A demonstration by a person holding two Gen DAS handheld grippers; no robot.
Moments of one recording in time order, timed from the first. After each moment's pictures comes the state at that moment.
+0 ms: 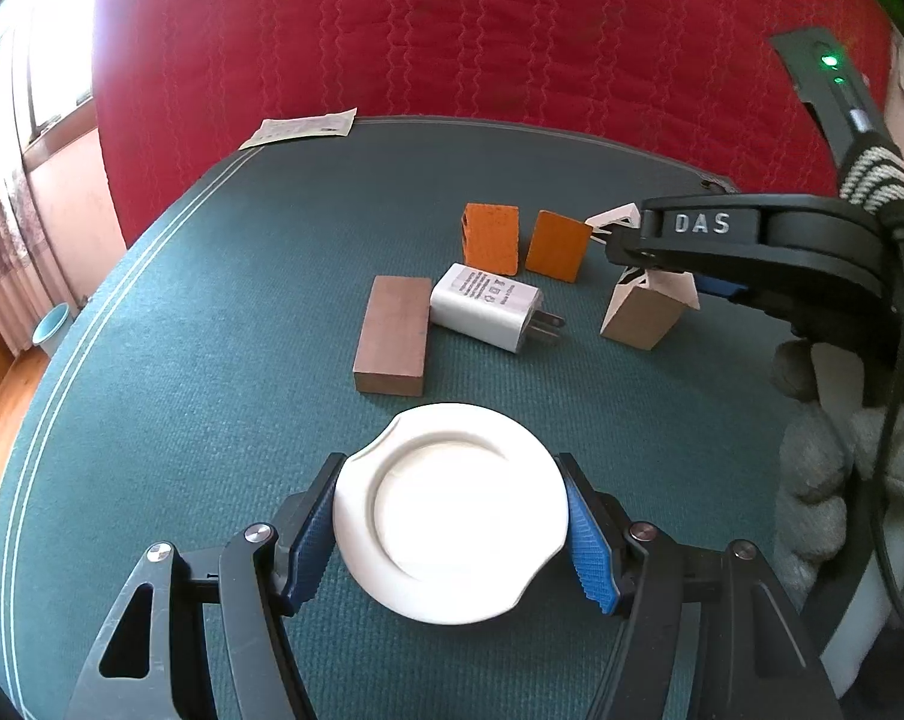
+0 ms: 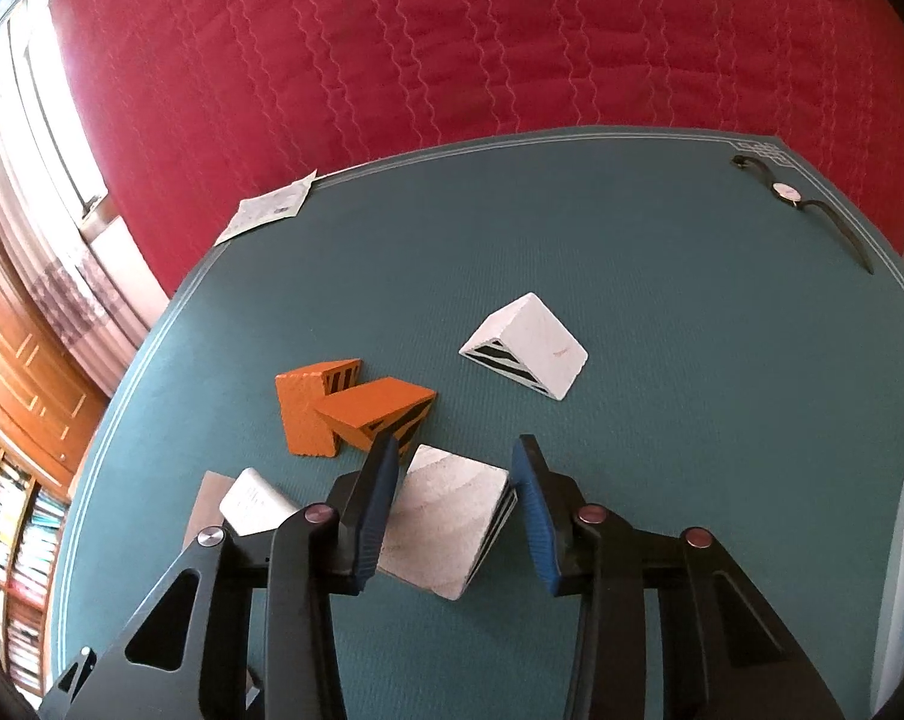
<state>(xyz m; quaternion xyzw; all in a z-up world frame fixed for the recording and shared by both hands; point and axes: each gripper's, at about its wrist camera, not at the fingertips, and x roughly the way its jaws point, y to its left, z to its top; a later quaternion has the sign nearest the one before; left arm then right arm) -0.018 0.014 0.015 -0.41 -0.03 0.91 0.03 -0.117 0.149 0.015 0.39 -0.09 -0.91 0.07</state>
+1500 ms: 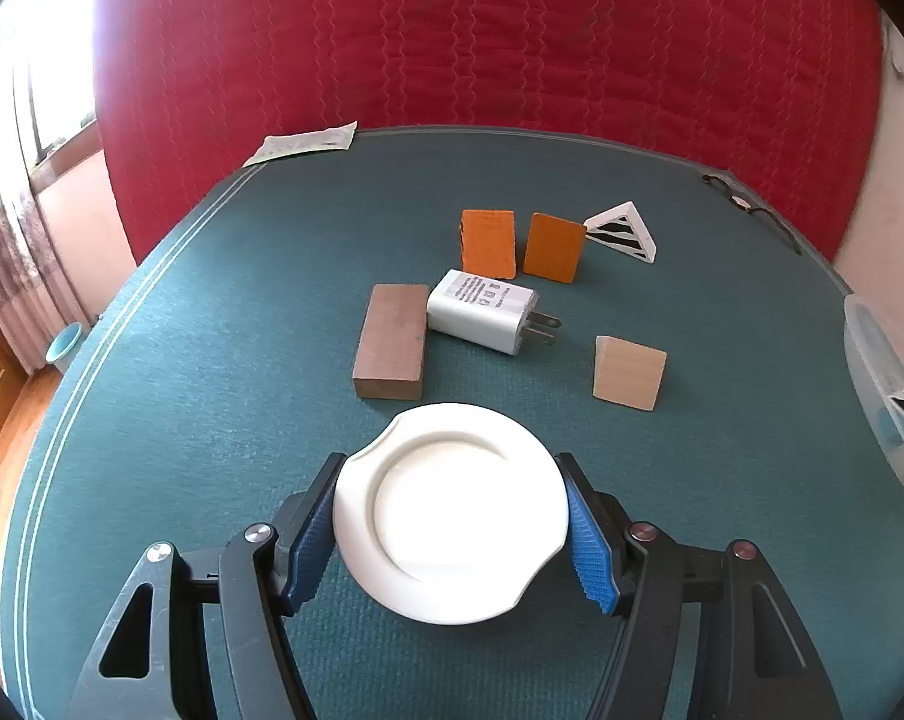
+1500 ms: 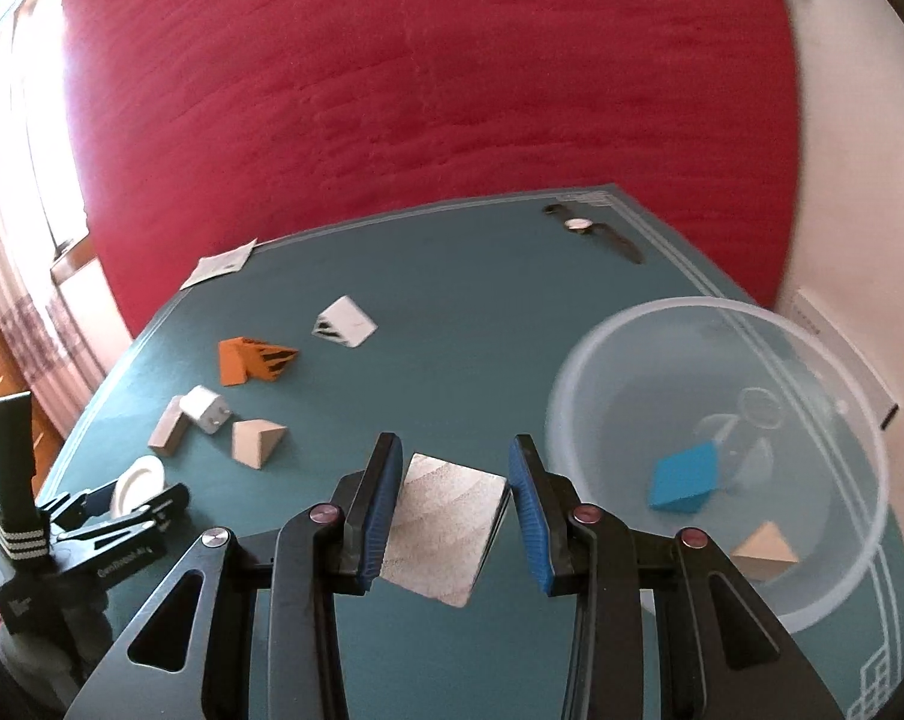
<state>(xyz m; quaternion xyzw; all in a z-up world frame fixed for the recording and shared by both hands) -0.015 0.021 0.014 -0.40 0.00 0.92 0.01 0.042 0.253 0.047 0.31 -0.08 -0.95 -0.02</state>
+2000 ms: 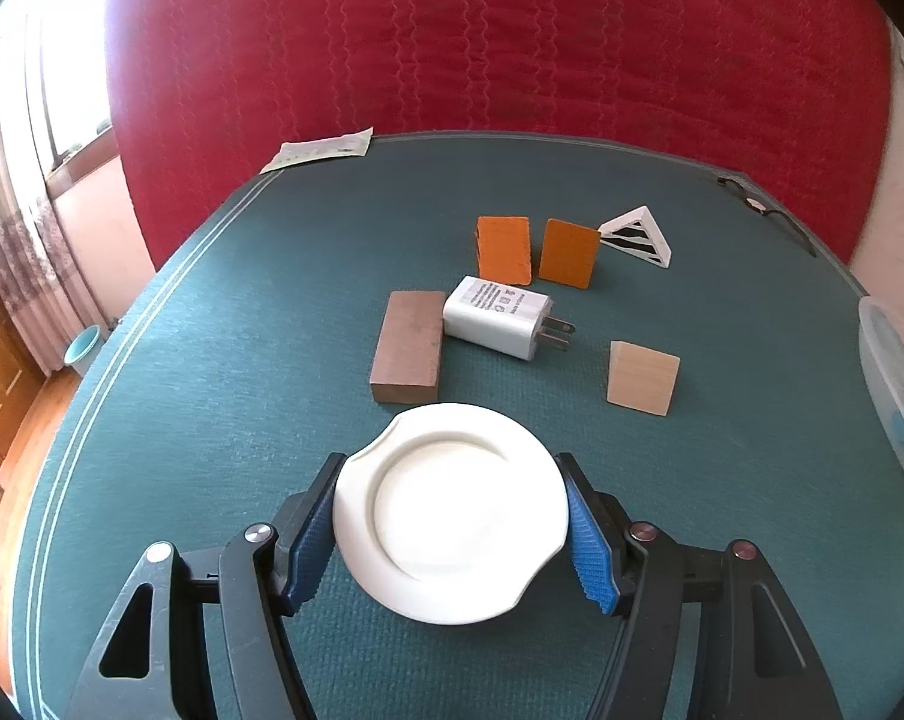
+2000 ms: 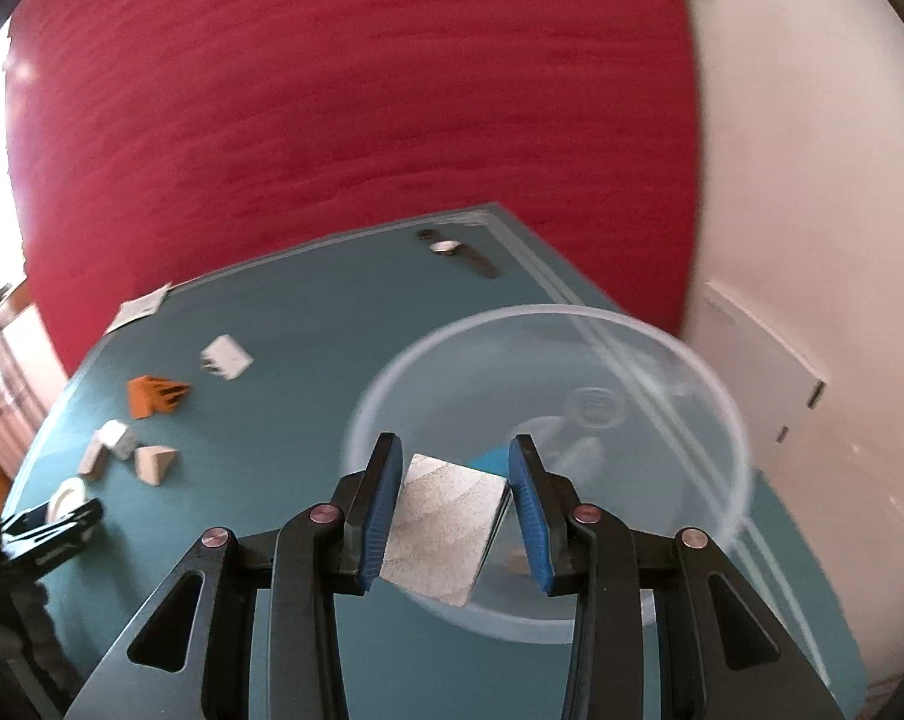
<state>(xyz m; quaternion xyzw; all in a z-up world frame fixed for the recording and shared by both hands) -0.011 0.024 0.015 -0.39 0.01 0.92 -0.01 0.074 0.331 0.053 0.29 -0.10 -0.95 -0.12</state>
